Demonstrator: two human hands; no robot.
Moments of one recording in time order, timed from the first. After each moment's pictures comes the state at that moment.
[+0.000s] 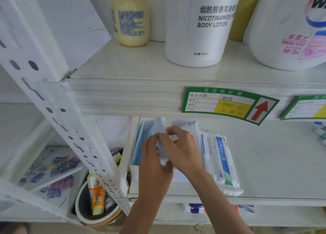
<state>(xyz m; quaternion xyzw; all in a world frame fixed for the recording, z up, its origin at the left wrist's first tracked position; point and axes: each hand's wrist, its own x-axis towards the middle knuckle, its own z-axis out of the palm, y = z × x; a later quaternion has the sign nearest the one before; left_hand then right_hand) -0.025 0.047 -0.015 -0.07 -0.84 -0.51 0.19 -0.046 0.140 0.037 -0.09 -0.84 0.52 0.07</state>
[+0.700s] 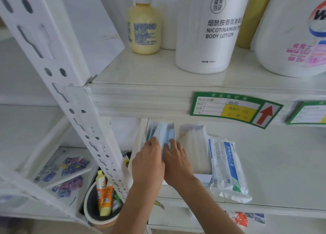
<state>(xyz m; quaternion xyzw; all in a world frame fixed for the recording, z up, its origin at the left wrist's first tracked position) -0.044 0.023 0.019 0.00 -0.99 -0.15 0.07 -0.051 0.115 -0.007 0.07 -0.99 0.11 -0.02</state>
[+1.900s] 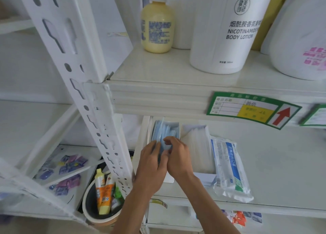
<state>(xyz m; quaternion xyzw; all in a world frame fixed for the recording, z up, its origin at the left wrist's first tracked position) -0.052 -0.003 -0.042 -0.07 -0.89 -0.45 0.05 -0.069 0.107 -0.029 -0.01 -0.91 0.40 0.13</state>
